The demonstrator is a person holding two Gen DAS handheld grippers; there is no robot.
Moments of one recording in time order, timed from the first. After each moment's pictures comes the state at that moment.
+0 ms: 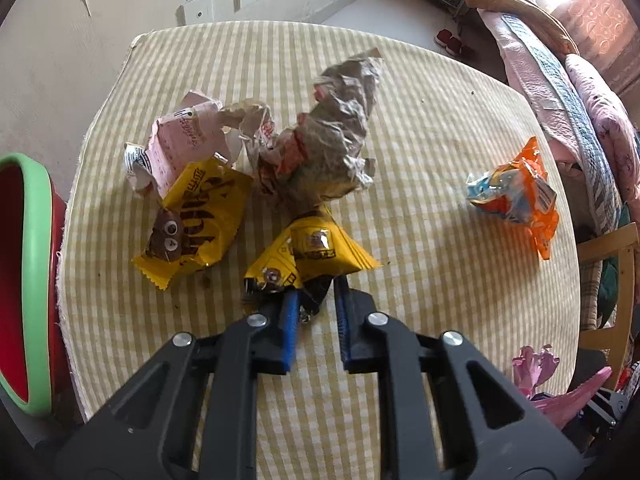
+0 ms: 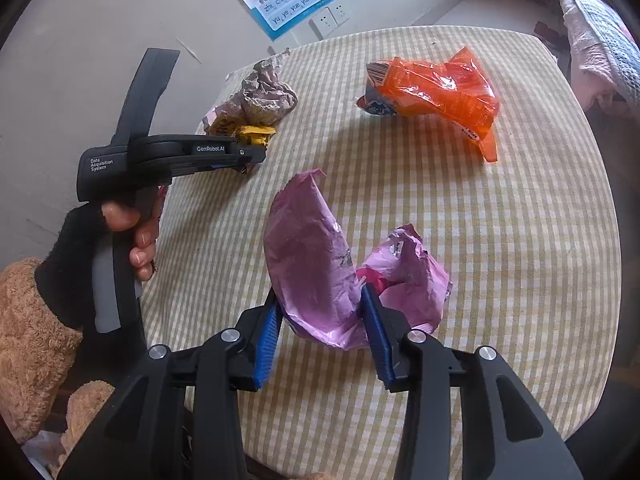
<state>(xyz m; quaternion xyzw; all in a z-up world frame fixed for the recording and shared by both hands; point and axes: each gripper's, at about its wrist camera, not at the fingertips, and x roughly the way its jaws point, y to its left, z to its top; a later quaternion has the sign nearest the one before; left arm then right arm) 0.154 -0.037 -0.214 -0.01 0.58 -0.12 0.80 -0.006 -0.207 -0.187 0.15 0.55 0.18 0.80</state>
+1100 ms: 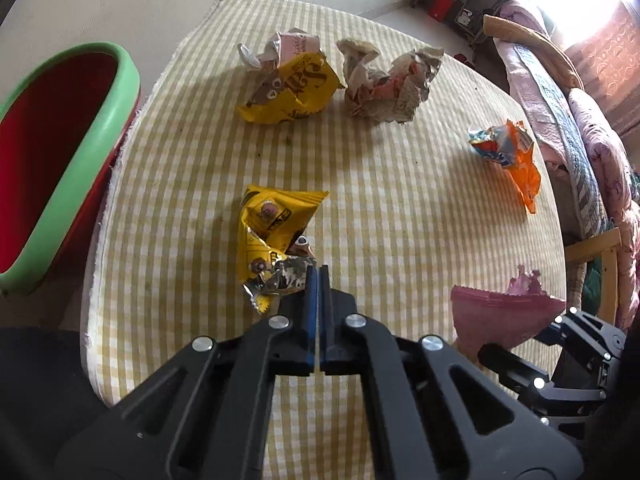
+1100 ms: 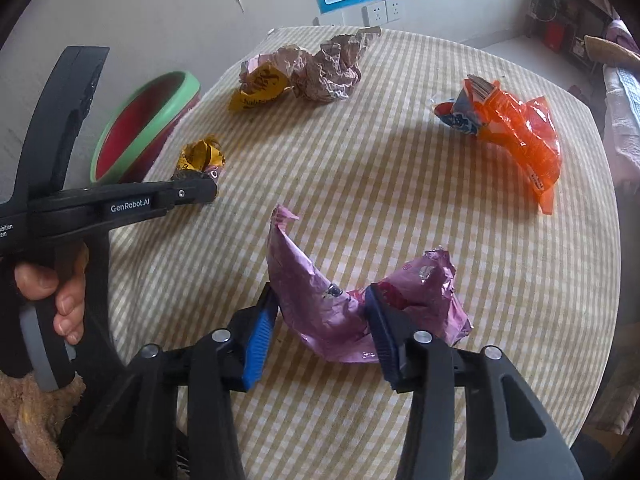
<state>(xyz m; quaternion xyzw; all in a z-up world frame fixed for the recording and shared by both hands) 0.062 0.025 -0.204 -0.08 0.57 -0.09 0.81 0.004 -0.141 -0.200 0.01 0.55 0.20 0.81</state>
